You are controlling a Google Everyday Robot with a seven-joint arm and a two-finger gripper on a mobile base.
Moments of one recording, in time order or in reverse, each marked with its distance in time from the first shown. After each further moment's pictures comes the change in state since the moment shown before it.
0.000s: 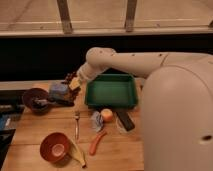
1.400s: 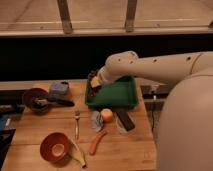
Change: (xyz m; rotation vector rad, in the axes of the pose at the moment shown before) arm 0.031 -0.089 -0.045 0.253 -0.042 0.164
